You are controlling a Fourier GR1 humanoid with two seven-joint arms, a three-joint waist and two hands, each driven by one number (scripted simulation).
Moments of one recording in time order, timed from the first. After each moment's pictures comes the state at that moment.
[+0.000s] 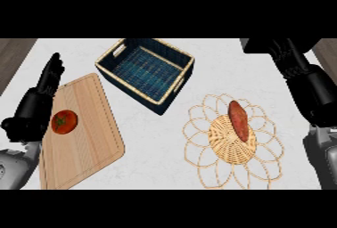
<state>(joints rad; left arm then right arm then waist) -0.25 0.58 -0.25 -1.58 0.15 0.36 -0.02 -0.37 -0.37 0.04 -1.69 -0.14 0.06 0.12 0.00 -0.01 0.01</state>
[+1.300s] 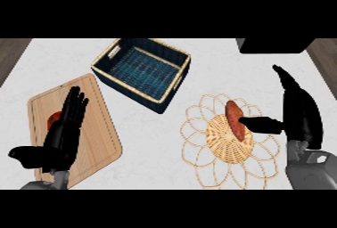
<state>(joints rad) -0.03 0.33 -0.26 -1.64 0.29 0.39 -0.06 -0.26 -0.35 0.20 -1.74 0.71 -0.17 0.76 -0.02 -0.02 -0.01</state>
